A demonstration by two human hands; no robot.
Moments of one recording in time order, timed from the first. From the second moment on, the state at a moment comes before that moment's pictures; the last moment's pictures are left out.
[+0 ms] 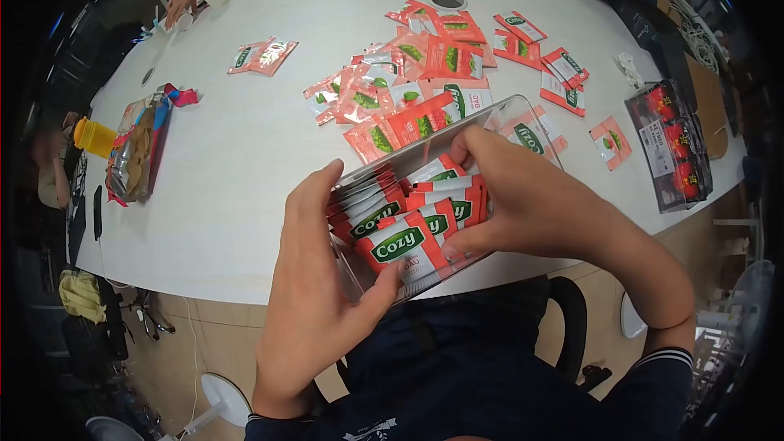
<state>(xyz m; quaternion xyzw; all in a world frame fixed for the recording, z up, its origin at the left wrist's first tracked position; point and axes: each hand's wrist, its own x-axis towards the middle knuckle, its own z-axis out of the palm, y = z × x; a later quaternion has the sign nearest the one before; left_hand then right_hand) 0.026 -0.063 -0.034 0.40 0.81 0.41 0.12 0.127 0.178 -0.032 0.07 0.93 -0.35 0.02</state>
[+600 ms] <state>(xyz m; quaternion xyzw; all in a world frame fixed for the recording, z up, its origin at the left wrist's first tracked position) 0.027 -0.067 -0.029 0.42 0.81 0.40 0.09 0.132 0.177 0.002 0.09 0.85 -0.49 0.13</state>
